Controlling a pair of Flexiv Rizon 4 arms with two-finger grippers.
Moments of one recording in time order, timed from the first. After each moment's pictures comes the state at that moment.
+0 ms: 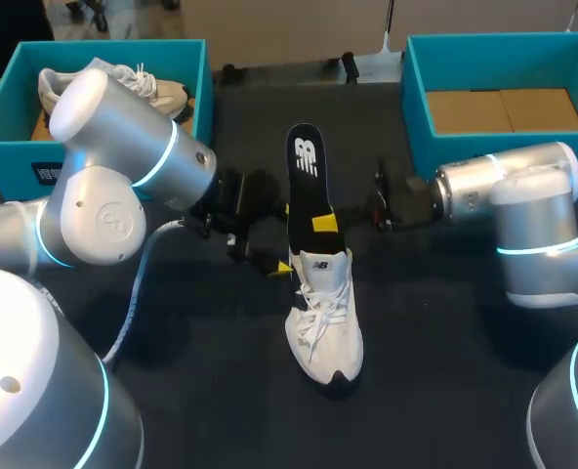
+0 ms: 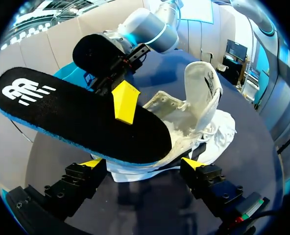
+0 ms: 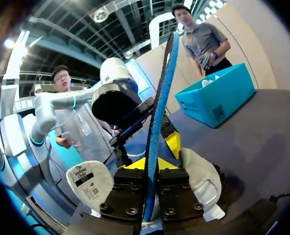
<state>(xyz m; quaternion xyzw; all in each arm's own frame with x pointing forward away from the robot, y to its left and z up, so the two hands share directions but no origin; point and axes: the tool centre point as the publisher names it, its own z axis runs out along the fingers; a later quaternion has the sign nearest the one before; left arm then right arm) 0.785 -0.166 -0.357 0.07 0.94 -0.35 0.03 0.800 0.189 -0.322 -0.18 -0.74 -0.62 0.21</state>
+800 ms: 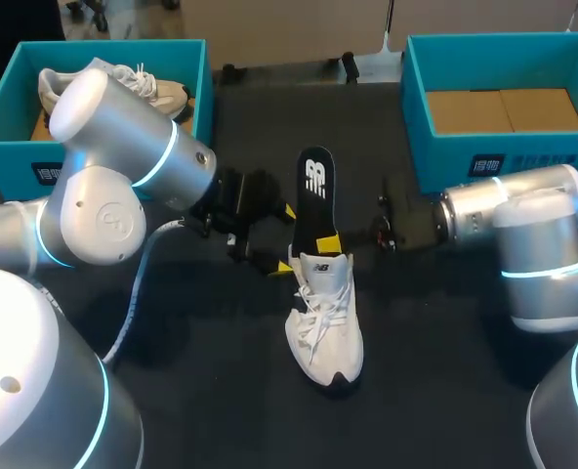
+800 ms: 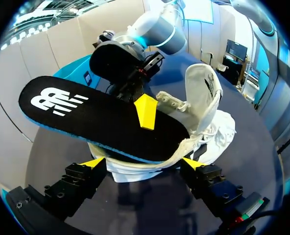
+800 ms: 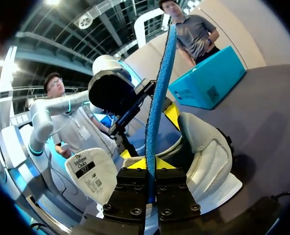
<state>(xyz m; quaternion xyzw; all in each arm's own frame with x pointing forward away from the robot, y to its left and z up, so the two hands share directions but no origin) 0.785 -0.166 -0.357 0.07 0.94 -0.35 0.03 0.773 0.183 -0.346 -0.24 -0.73 -0.60 0.23</state>
